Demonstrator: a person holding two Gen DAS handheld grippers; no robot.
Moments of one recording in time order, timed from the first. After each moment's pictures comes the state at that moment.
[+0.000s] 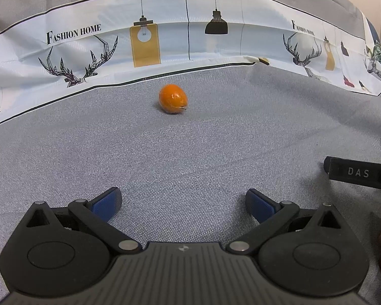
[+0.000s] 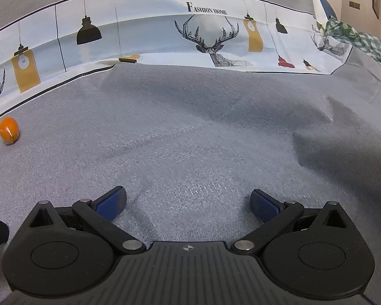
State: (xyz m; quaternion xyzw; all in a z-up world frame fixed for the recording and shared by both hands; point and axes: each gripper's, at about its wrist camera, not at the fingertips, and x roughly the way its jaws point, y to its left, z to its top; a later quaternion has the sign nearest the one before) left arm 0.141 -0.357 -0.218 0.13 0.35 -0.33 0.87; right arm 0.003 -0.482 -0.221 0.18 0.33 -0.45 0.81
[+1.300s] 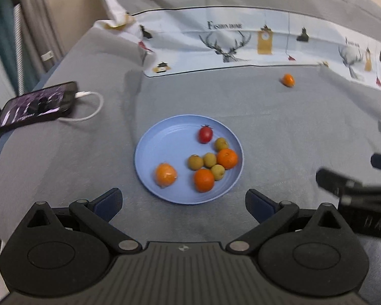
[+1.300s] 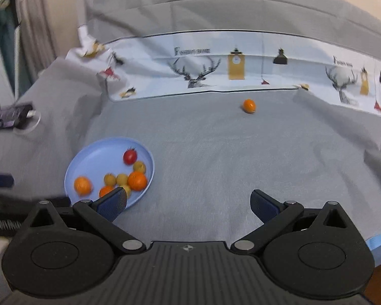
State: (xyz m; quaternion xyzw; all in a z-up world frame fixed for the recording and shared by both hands) left arm 0.046 -0.041 0.001 0.15 0.45 -0.17 0.86; right arm -0.018 -0.157 0.001 0.15 0.39 -0.18 0.89
